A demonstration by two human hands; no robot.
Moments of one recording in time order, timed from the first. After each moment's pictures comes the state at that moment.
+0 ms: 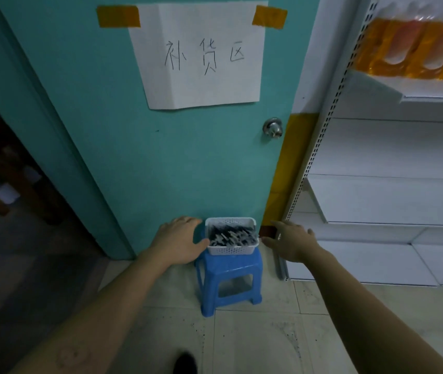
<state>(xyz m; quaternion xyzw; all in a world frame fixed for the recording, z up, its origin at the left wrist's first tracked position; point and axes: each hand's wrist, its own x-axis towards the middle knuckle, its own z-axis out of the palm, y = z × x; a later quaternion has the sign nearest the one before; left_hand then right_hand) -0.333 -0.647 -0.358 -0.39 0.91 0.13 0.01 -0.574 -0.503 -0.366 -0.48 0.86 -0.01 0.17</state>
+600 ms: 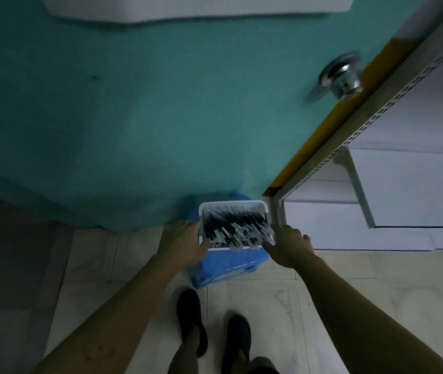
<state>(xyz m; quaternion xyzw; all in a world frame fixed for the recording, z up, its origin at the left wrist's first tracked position) -0.449 -0.861 -0.555 -0.39 0.88 0.22 0.13 -0.660 -0.709 -0.550 -0.39 0.86 0.09 0.30</state>
